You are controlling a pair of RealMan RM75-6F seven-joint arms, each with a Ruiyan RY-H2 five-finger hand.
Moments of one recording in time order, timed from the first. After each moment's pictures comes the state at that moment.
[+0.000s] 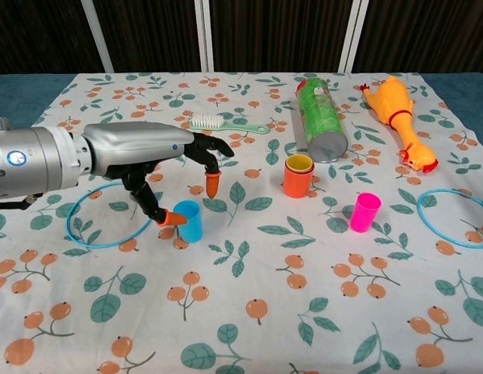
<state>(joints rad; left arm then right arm) -0.85 -1.48 -0.08 -1.62 1.28 0.77 0.23 0.08 -1.33 0.11 -1.56 -1.43 1.53 -0.17</state>
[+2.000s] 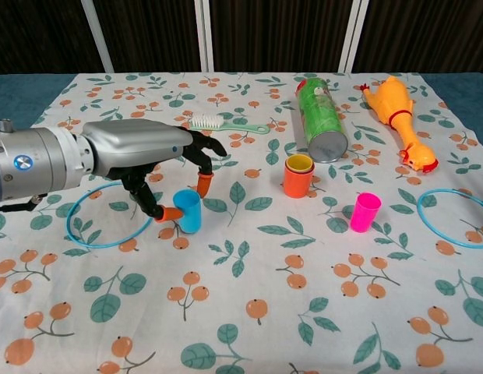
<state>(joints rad) -0.87 -1.48 -0.06 -1.65 1.15 0.83 0.41 0.07 -1.33 0.13 -1.56 -1.42 1.54 -0.16</state>
